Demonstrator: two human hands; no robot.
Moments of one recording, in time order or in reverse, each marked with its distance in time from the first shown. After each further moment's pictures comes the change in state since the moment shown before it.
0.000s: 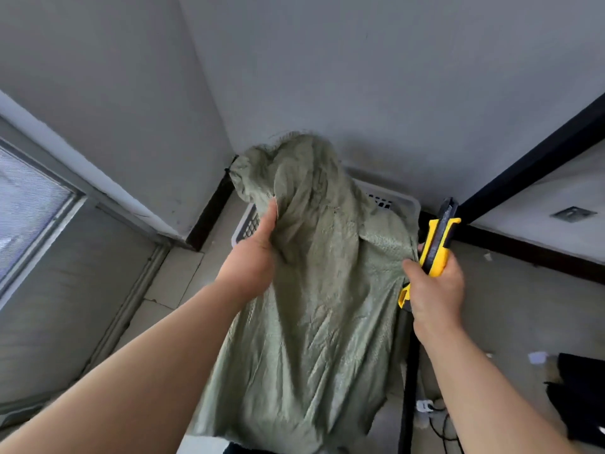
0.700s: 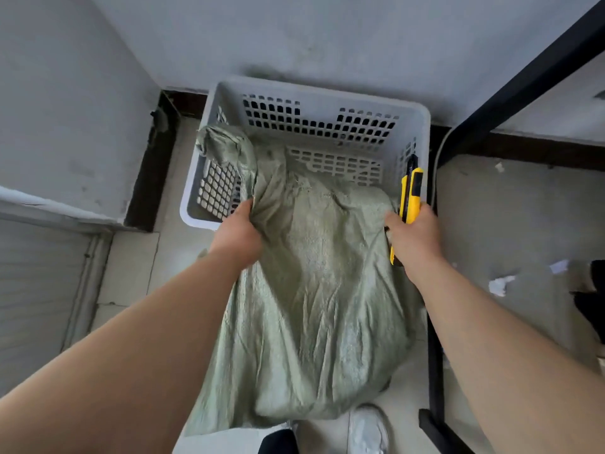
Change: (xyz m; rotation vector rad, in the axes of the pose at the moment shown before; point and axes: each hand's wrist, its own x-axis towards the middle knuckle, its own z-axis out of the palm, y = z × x) left_hand 0.115 -0.093 0.127 0.008 -0.210 -0.257; right_hand 0.084 0.163 0.063 -0.459 0.015 0.251
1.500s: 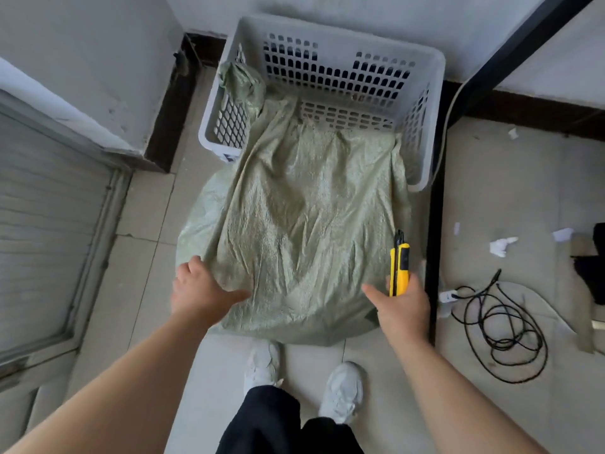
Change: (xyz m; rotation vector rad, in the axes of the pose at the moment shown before) left_hand -0.170 -0.152 0.060 0.193 0.029 -0.351; right_hand -0.169 0.163 -0.020 -0.102 -0.065 0.095
